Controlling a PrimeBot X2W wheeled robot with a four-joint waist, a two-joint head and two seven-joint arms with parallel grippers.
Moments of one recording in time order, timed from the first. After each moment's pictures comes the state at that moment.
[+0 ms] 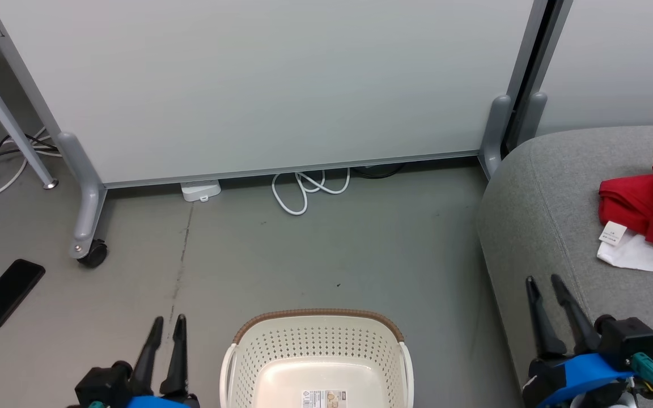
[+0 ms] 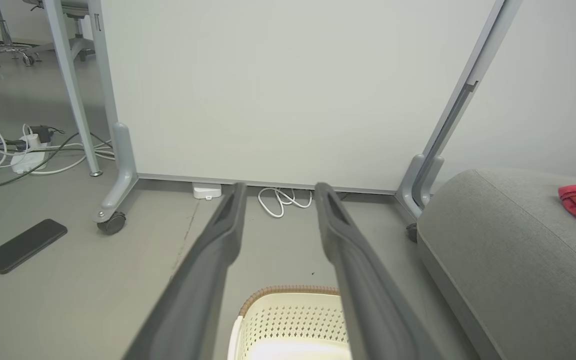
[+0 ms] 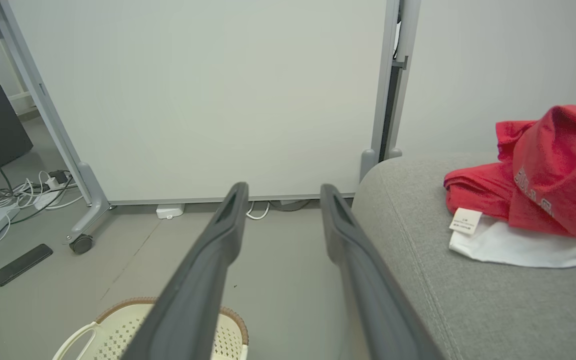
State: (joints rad) left arm 0.01 0.10 -0.09 0.35 -0.30 -0.13 -0.26; right arm -0.06 -0.05 -0.06 0.26 0.09 0.13 -0.21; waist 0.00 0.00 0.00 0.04
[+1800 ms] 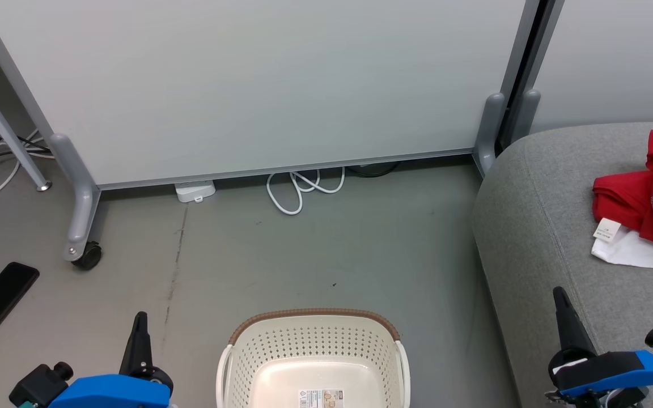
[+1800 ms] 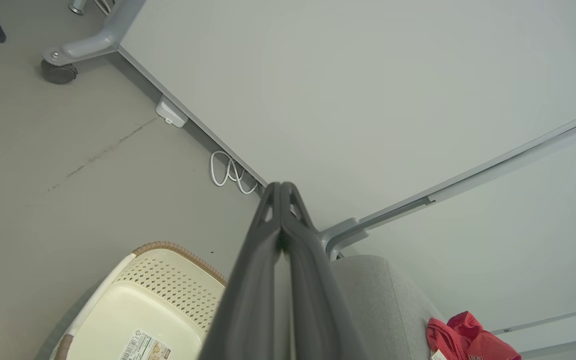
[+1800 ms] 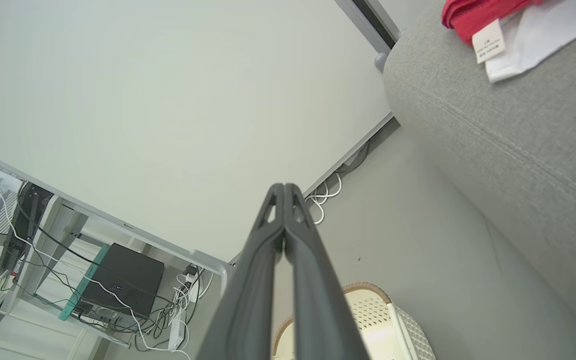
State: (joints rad) left arm -0.01 0.07 0.01 0.33 -0.97 -0.13 -0.07; right arm -0.05 -0.04 -0.09 0.30 0.86 0.13 -0.04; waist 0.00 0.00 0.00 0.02
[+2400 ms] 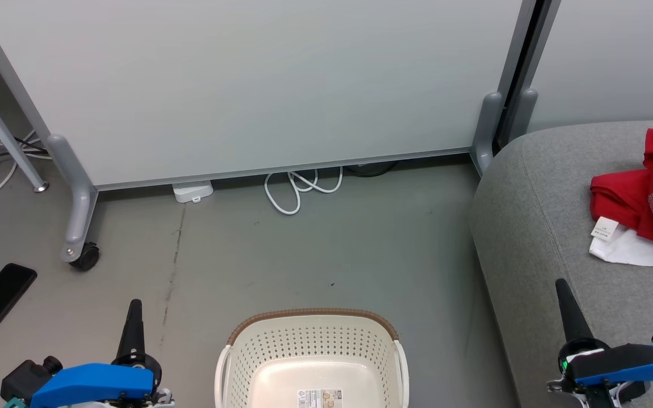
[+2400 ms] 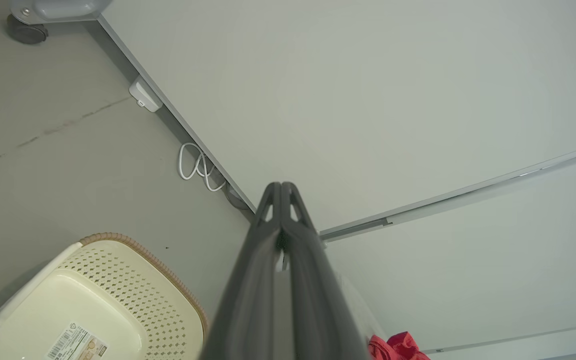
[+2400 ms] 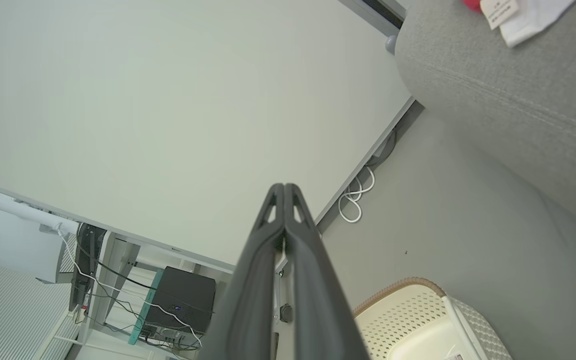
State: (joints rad) left arm -0.04 0.06 0.04 0.31 -1.15 -0.13 -0.01; right arm -0.07 -0.04 -0.09 0.28 1.08 0.13 0.00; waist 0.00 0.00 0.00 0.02
